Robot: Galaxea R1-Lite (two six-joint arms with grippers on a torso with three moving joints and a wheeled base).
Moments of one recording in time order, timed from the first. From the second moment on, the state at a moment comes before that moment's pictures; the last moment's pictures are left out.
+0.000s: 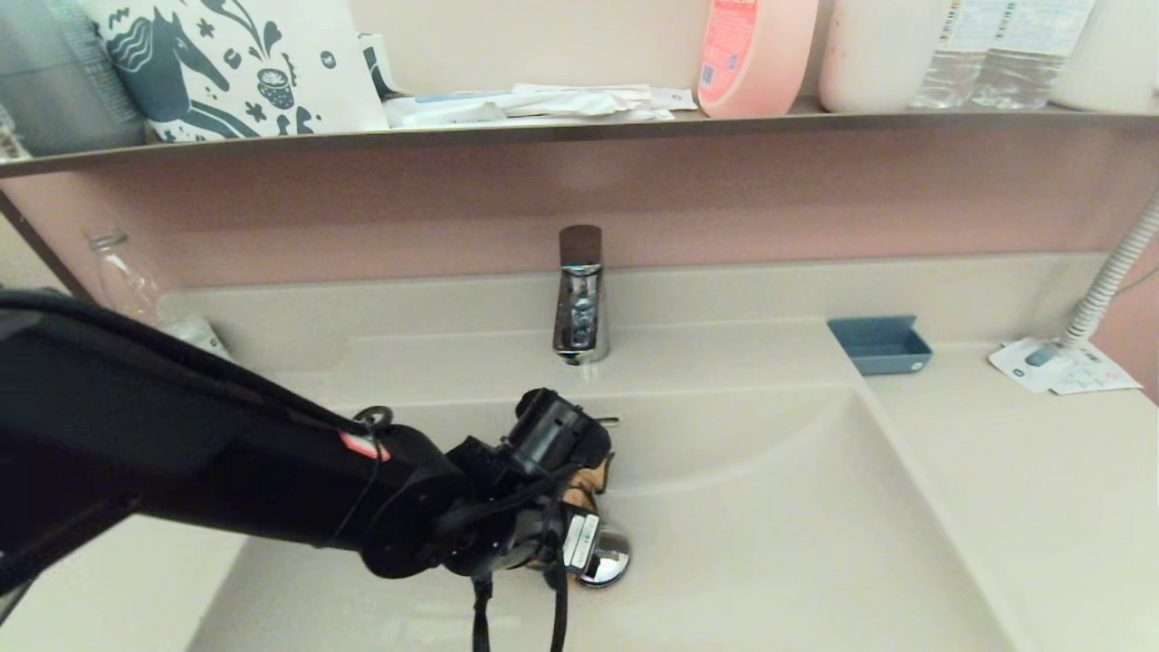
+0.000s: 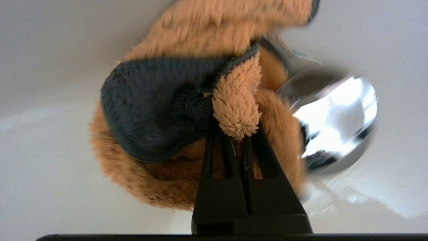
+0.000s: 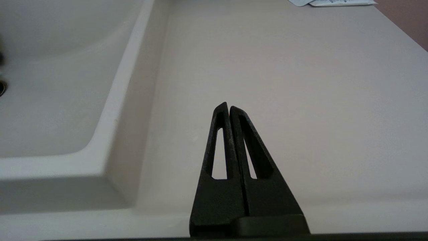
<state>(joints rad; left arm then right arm) -0.78 1.96 -1.02 0.02 0.33 -0.24 0.00 0.00 0.00 0.00 0.00 0.00</state>
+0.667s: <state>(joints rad) -1.05 2.17 -1.34 0.11 0.43 -0.33 0.01 0.00 0.00 0.00 0.00 0.00</state>
